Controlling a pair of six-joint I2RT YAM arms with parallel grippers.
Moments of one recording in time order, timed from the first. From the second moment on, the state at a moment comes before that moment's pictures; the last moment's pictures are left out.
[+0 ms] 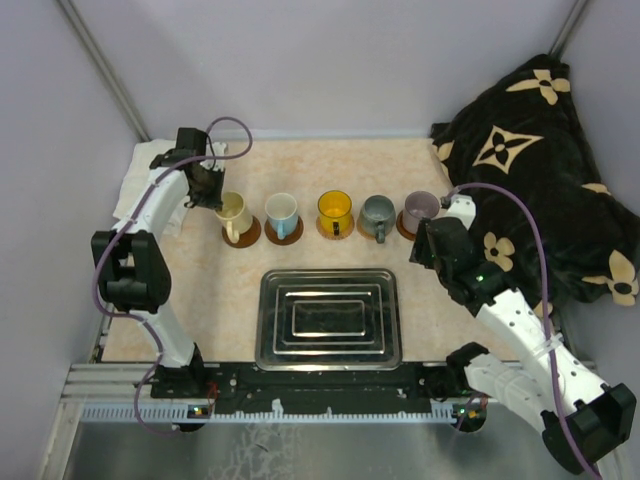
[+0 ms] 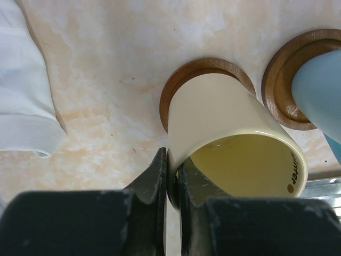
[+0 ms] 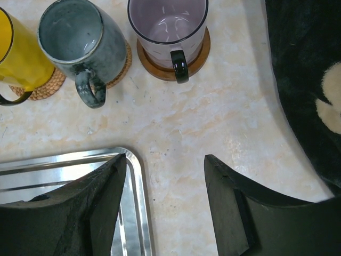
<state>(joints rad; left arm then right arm) -0.07 1.81 1.56 -0.80 0.04 0.09 0.48 0.85 0.77 -0.57 0.45 0.45</state>
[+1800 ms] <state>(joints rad) -0.08 1.89 1.54 -0.79 0.03 0.02 0.48 0.85 0.77 -0.57 0.44 0.46</state>
